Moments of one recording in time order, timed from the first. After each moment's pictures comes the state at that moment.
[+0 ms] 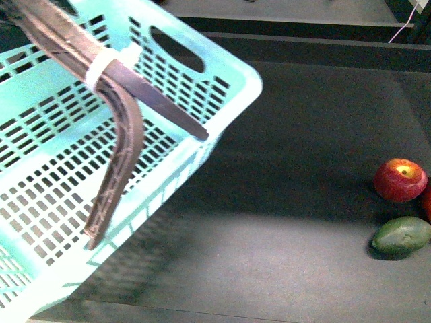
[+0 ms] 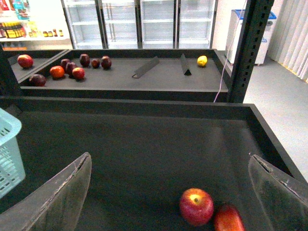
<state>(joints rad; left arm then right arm) -0.29 1.46 0.88 -0.08 0.04 -1.07 0.00 0.01 0.02 0.00 0.00 0.00</state>
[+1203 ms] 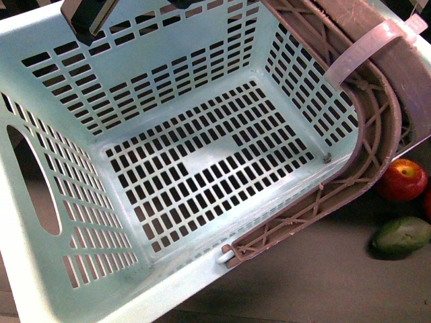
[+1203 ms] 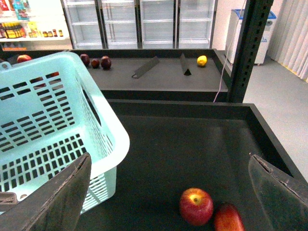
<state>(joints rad) -0.66 1.54 1.09 -0.14 0.01 -1.07 0.00 0.01 0.02 0.00 0.00 0.00</state>
